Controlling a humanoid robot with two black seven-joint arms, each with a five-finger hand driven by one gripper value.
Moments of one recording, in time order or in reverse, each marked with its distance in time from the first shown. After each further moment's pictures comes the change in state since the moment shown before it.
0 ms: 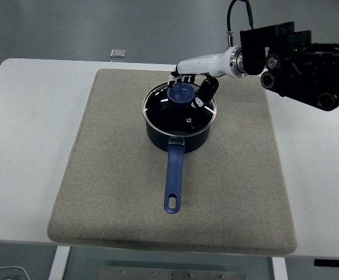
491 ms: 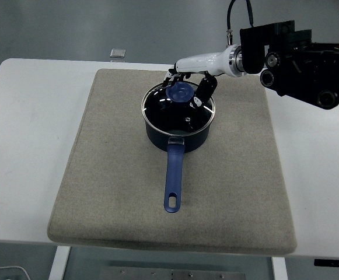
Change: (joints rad) left arm 0.000 0.000 0.000 0.000 0.000 0.000 0.000; right arm 0.000 0.000 0.011 0.000 0.023 0.000 0.000
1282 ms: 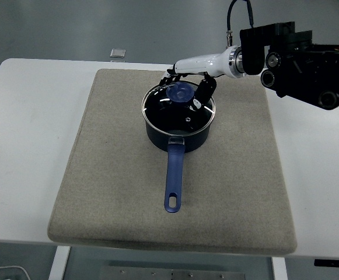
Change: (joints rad) left arm 0.000 0.000 0.000 0.000 0.000 0.000 0.000; right arm -0.008 -0.003 0.017 0.011 0.004 0.009 0.002
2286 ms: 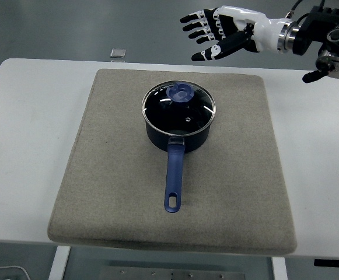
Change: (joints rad) left arm 0.000 0.000 0.000 0.000 0.000 0.000 0.000; right arm -0.200 -0.150 0.389 -0.089 0.438 0.129 -0.002
